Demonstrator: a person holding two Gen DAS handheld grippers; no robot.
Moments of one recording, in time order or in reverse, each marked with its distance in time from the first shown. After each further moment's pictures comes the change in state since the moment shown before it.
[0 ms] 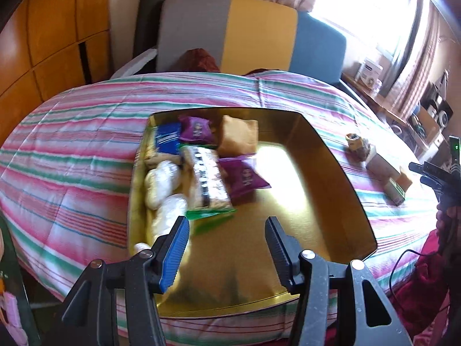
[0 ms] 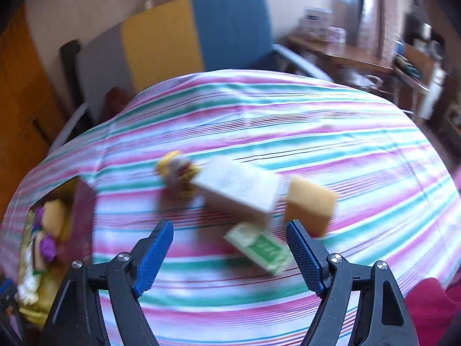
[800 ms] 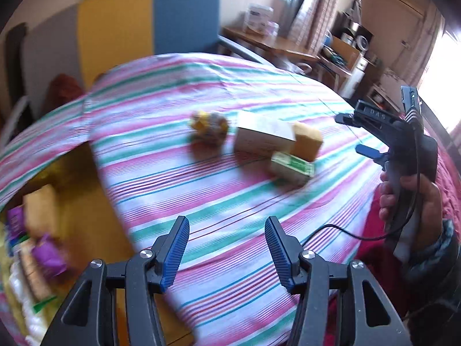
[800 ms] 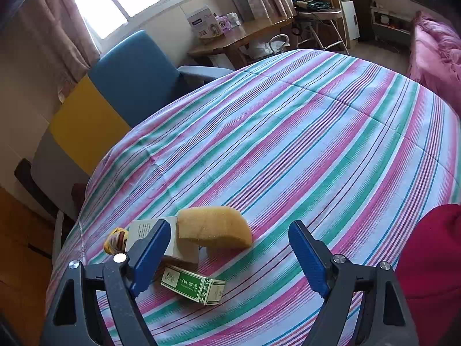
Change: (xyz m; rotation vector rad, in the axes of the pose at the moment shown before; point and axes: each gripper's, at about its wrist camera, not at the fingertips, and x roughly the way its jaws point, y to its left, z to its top) left arm 0.057 -0.240 0.040 0.396 0.147 -0.332; right arm -0.010 -0.105 -0.006 0.533 -0.091 0.002
